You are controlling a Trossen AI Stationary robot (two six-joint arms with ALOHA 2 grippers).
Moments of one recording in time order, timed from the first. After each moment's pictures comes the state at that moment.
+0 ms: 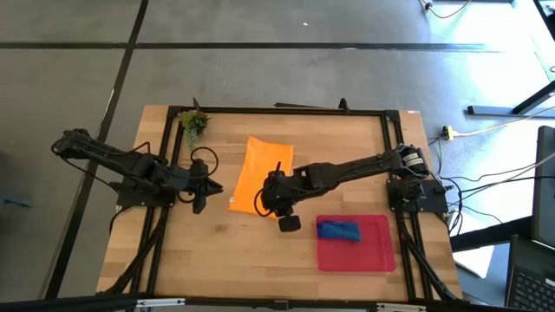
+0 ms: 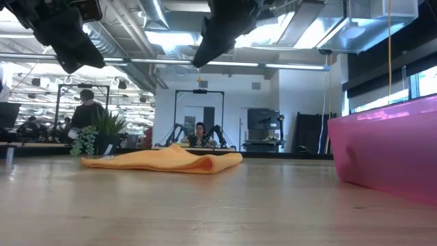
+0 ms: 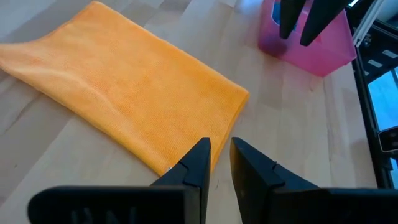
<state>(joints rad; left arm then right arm) -0.30 0.66 0.52 -0.50 -0.30 -0.60 0.17 1.97 1.71 -0.72 -0.03 -0.08</state>
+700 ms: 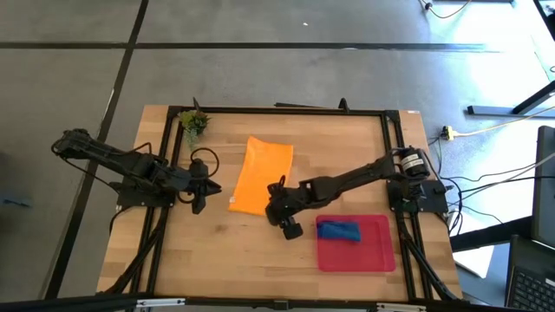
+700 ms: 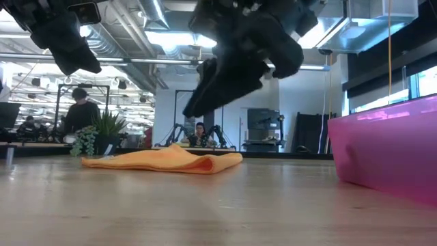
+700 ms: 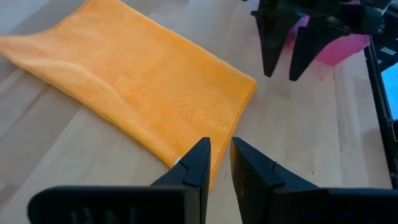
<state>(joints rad) -0.30 0.66 0.52 -0.54 -0.30 -0.59 0.19 1.97 1.33 -0.21 -0.06 -0.22</state>
